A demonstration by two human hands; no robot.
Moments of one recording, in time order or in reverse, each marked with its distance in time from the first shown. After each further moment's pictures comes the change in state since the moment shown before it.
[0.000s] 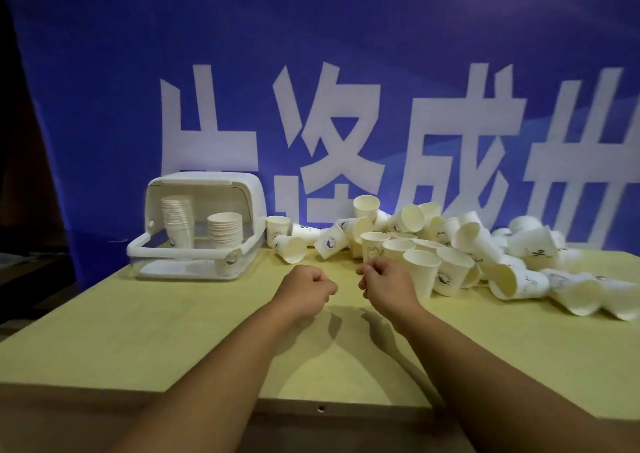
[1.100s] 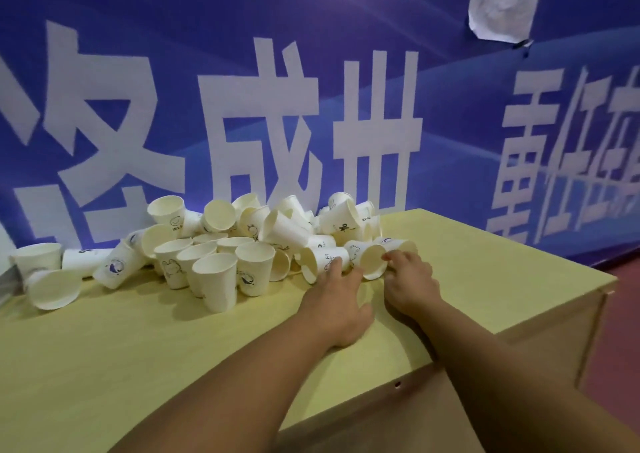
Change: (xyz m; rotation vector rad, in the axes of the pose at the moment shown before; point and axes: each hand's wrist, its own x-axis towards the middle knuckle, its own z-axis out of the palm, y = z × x) left_hand -0.003 0.157 0.331 0.664 -0.347 0.636; right_hand 0.022 0.190 -0.315 -0.686 0.282 0.285
